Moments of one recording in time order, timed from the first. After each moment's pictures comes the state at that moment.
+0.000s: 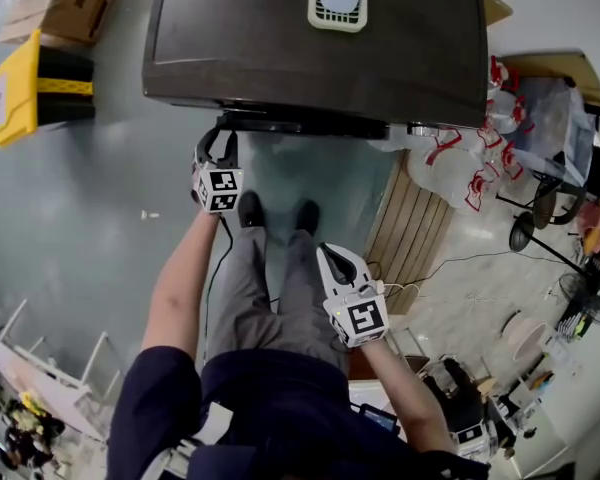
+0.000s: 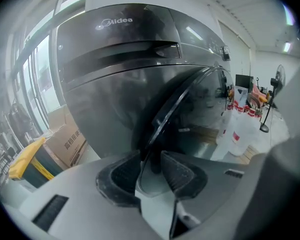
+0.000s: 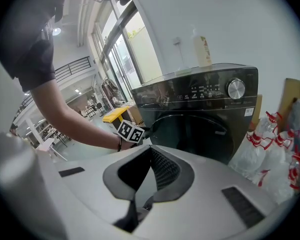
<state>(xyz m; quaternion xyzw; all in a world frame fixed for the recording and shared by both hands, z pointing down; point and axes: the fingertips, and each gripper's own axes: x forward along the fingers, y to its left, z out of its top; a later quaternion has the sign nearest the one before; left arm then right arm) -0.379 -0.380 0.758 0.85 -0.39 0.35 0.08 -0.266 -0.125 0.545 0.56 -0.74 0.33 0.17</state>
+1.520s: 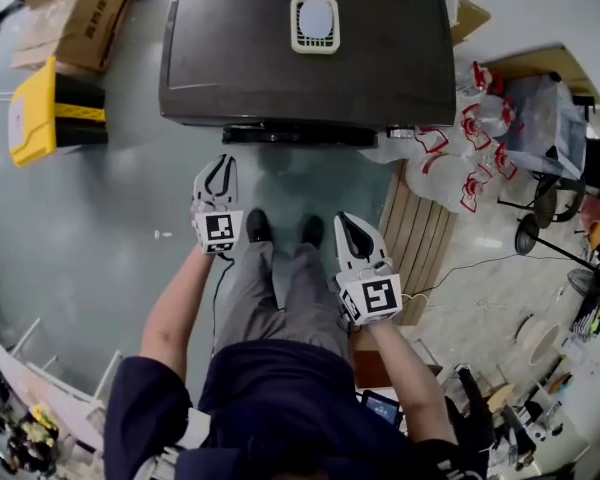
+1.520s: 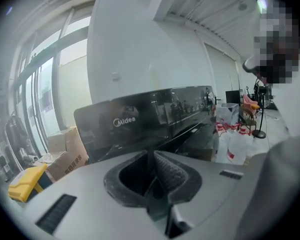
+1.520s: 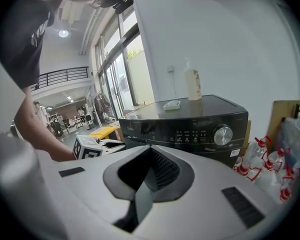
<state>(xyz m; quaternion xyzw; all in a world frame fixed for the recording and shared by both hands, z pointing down) -0.371 -0.348 0.595 0.90 -0.38 0.24 0.00 -0.210 -0.182 0.461 0.64 -0.73 0.23 0.12</state>
